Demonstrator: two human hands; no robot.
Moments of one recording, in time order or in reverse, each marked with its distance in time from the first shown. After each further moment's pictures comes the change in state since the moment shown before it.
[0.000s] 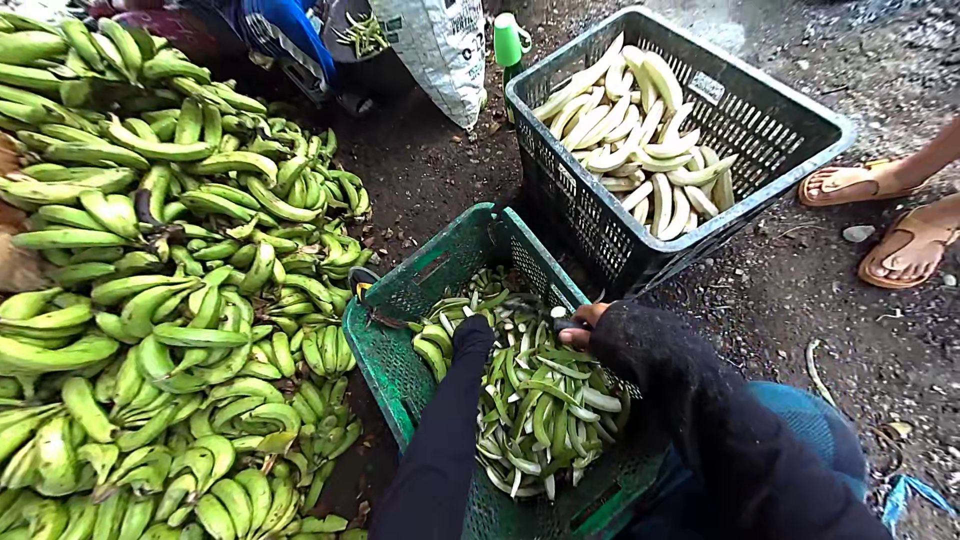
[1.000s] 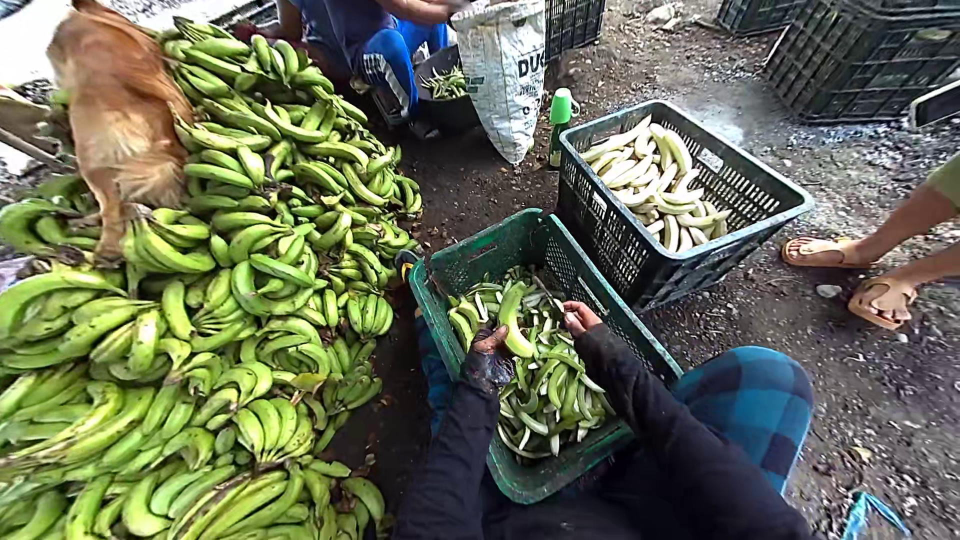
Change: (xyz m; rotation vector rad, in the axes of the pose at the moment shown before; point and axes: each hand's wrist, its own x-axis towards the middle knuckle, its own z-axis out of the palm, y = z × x) left_hand -0.195 -0.071 0.004 -2.180 -0.048 0.525; right_hand 0.004 0.045 0.118 0.427 0.134 0.109
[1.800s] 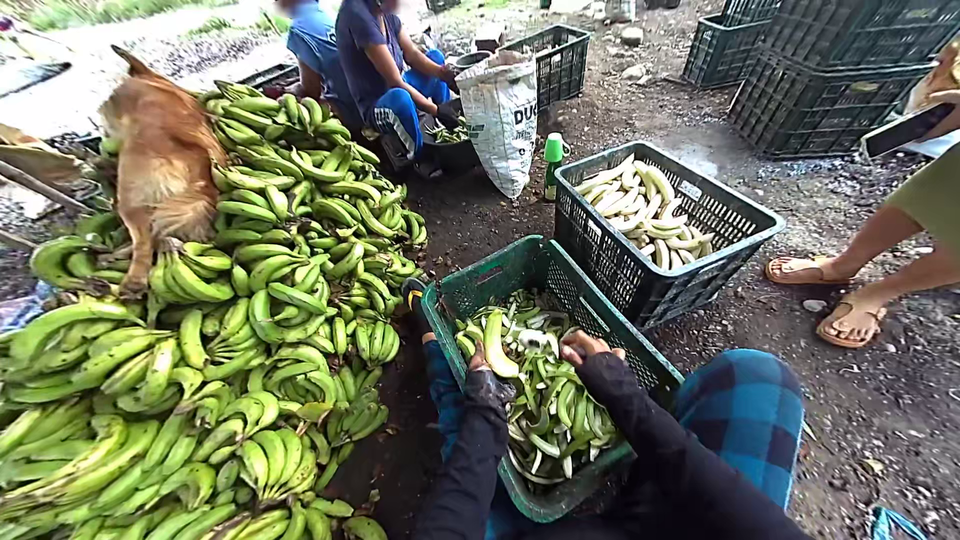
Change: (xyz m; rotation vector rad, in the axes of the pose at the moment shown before) left_hand -0.020 0.030 0.026 0.119 0.443 0.095; right_hand -0.051 -0.047 0.007 -0.527 -0.021 0.060
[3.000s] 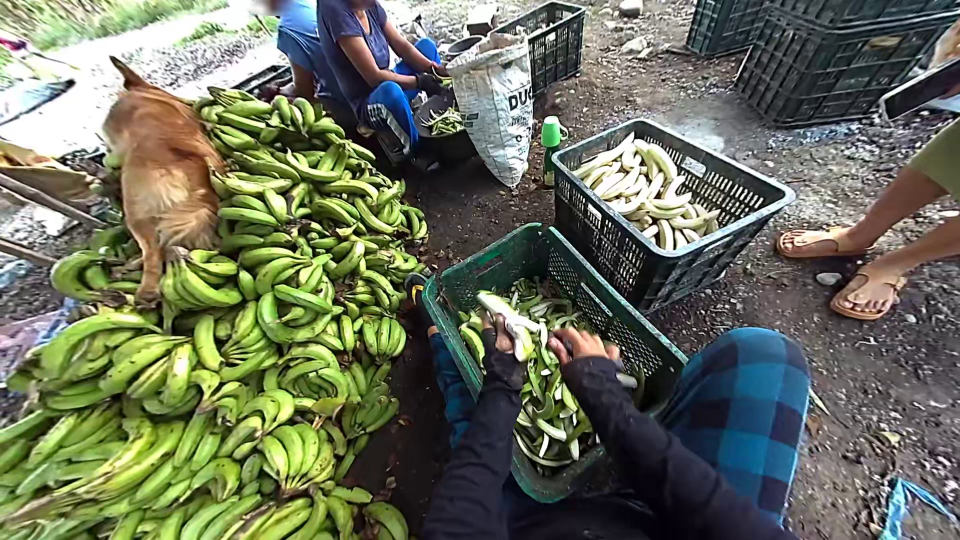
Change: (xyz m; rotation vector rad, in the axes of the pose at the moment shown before) left_hand 0.001 -0.014 0.016 0.254 -0.212 0.335; right_hand -0.028 -0.041 0.016 -0.011 0.193 0.063
